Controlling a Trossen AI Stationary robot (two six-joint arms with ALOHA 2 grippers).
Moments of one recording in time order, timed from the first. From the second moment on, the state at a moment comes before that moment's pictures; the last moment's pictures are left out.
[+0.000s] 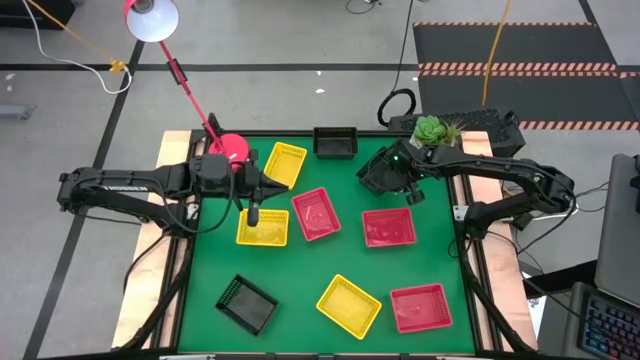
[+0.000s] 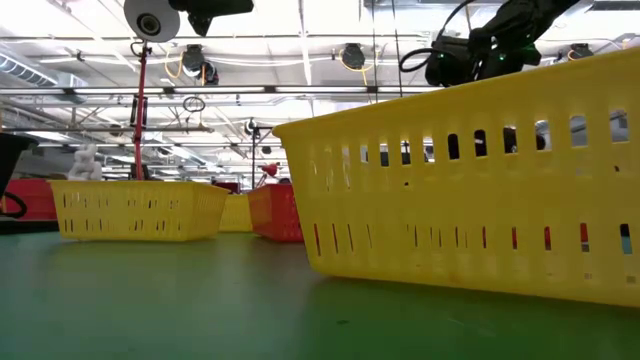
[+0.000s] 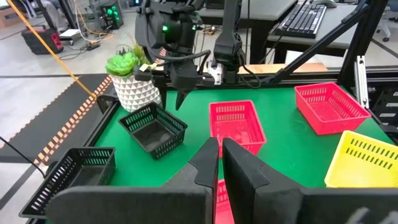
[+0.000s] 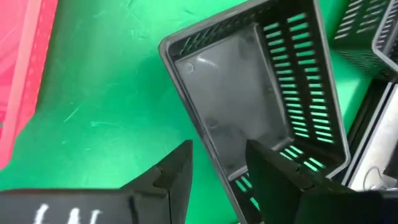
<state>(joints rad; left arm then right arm) 0.05 0.98 0.87 -0.16 -0.03 0.07 -0.50 1.29 0.80 -0.69 0.07 -0.94</state>
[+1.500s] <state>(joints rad) 0.05 0.98 0.87 -0.16 -0.03 0.06 -0.50 1.38 0.72 -0.56 0.11 -1.02</state>
